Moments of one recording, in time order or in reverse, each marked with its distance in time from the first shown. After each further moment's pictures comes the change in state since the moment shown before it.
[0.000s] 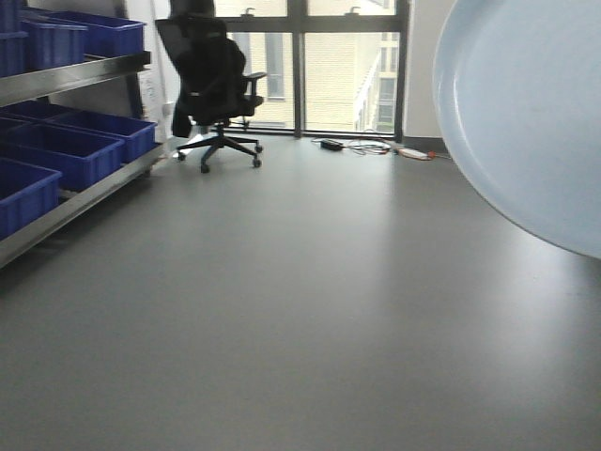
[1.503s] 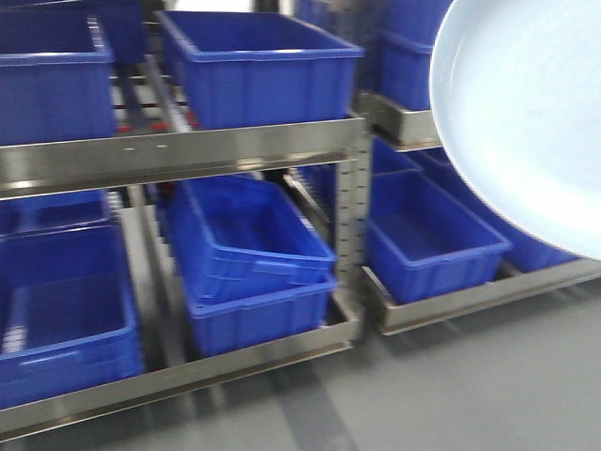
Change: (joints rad) left arm 0.000 0.000 0.000 0.000 0.000 0.000; right arm 0.000 0.000 0.000 0.000 0.000 0.000
